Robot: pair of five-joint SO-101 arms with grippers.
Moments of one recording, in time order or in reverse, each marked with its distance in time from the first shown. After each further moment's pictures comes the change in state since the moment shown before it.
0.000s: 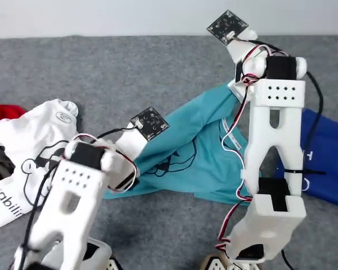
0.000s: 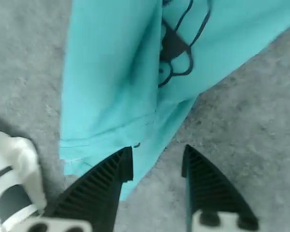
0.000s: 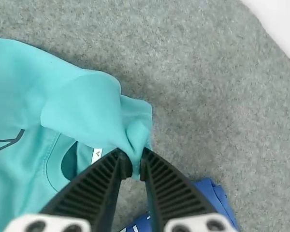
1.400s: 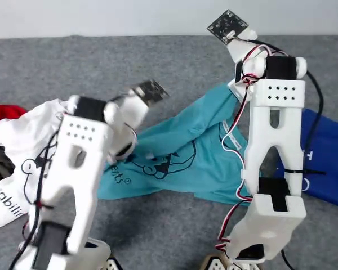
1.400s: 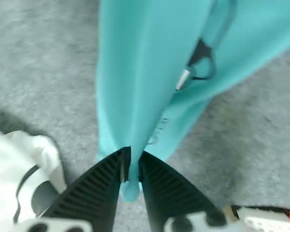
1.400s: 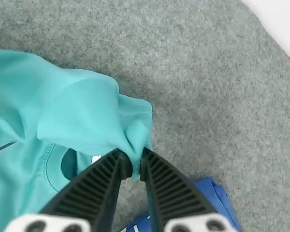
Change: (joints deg) left arm -0.1 17.1 -28.1 18.0 -4.3; right arm 0.2 0.0 0.0 0.0 -0.1
